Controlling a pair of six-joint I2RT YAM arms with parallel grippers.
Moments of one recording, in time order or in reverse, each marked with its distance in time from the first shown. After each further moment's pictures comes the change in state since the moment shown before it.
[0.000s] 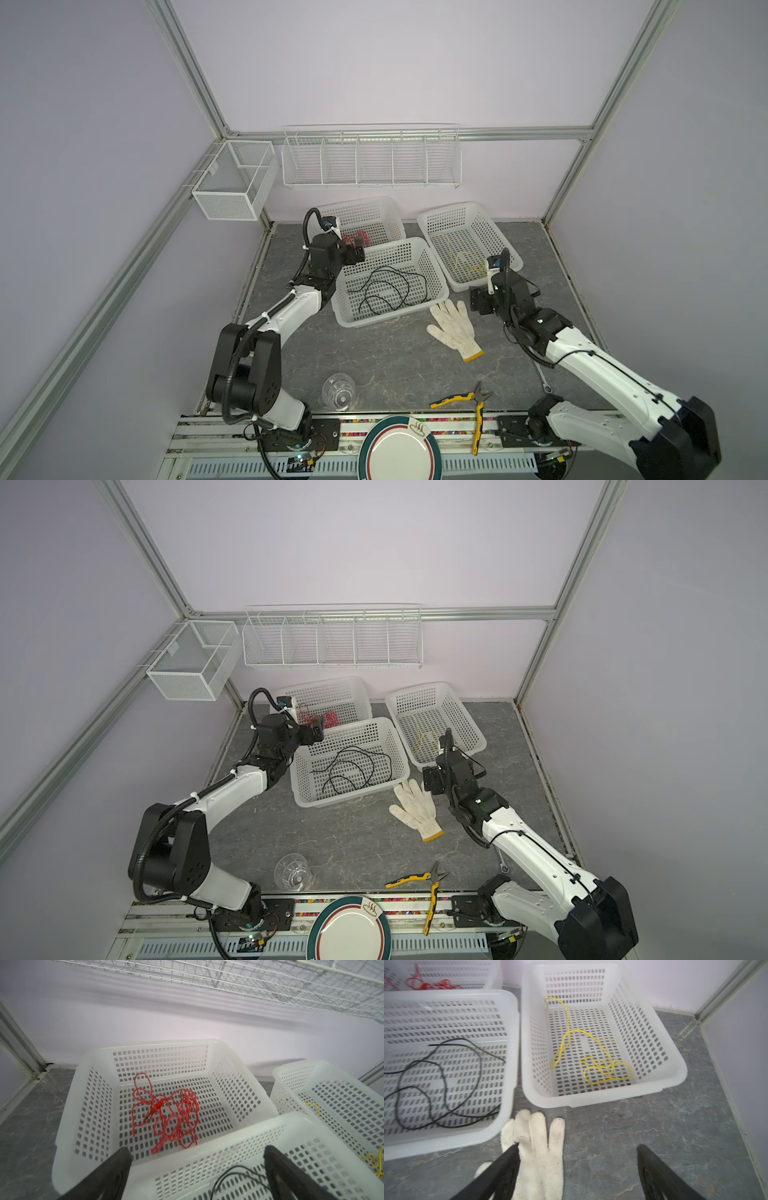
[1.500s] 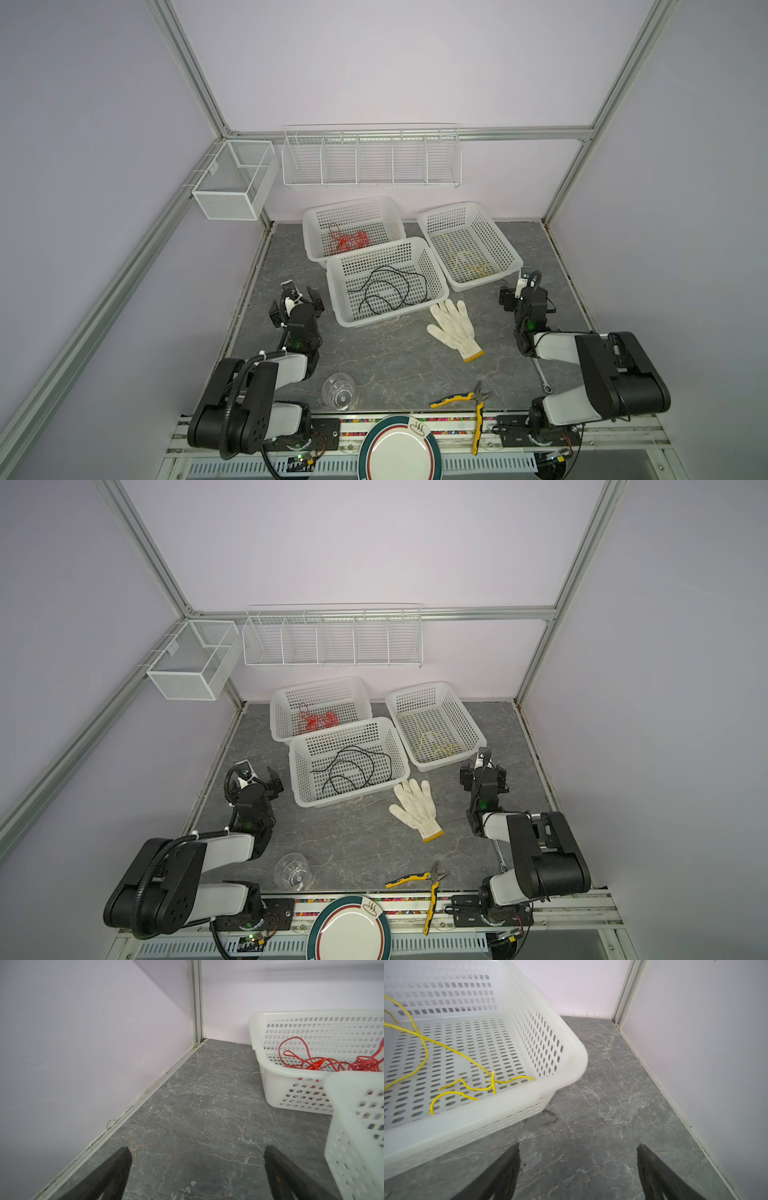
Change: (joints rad) left arm 0.177 -0.096 -0.709 0.702 -0.464 0.108; right arm -0.439 0.393 -0.413 1.117 -0.099 -0.230
